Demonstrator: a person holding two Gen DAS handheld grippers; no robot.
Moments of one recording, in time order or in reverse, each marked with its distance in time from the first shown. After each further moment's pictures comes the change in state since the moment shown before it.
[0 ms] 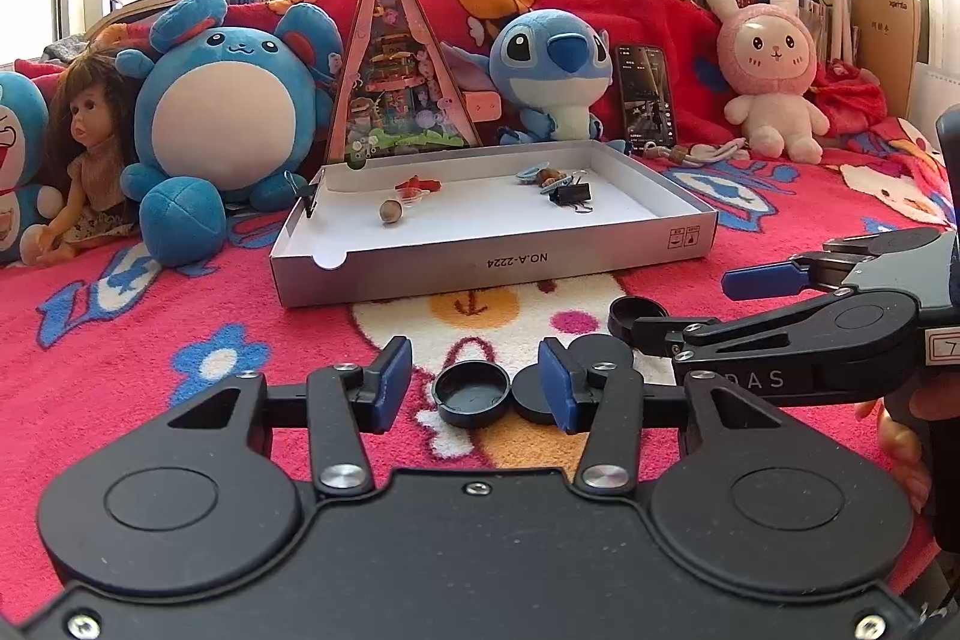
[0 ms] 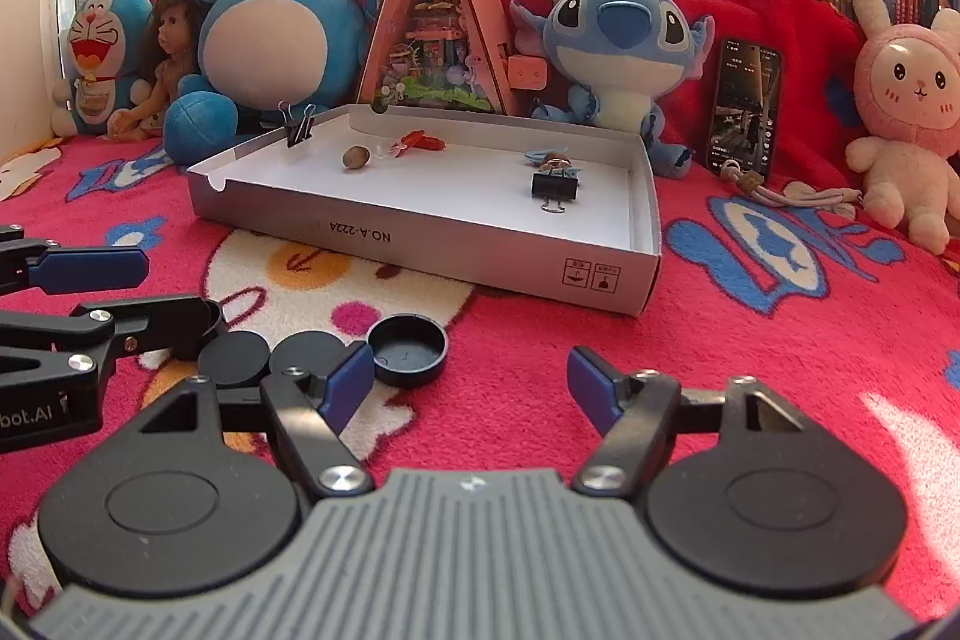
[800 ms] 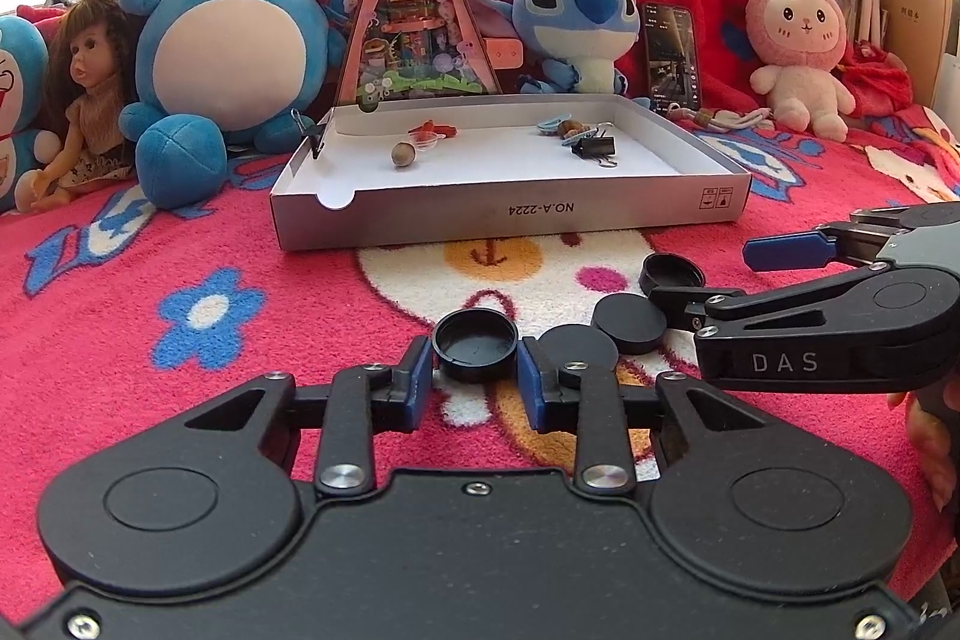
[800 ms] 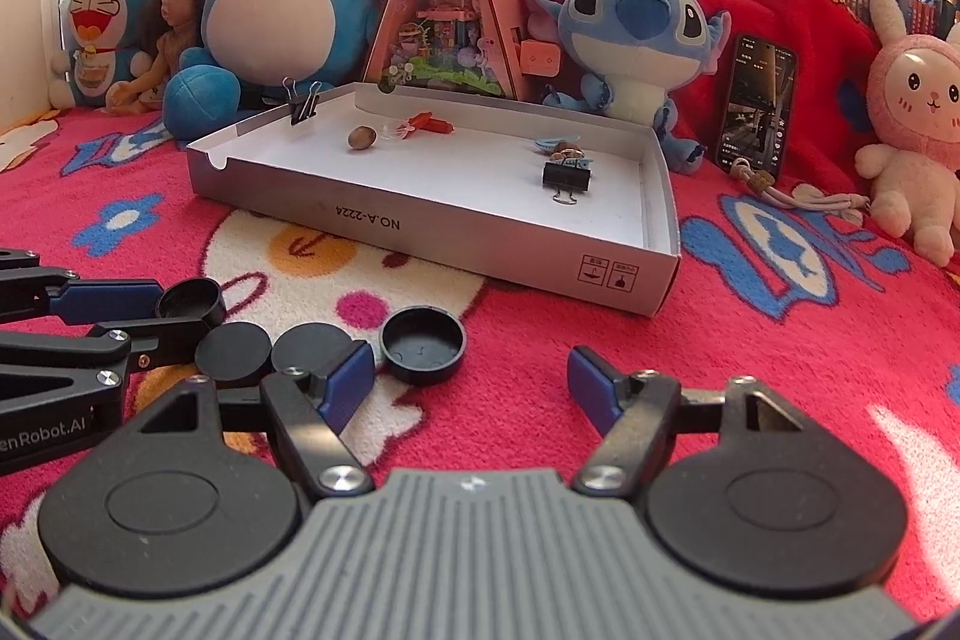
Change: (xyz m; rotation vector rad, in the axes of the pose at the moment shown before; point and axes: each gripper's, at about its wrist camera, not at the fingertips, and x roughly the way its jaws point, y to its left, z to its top) left arm 0.025 0.006 -0.007 -0.044 0.091 0.012; right arm 0.009 0.009 0.004 -0.039 0.037 -0.010
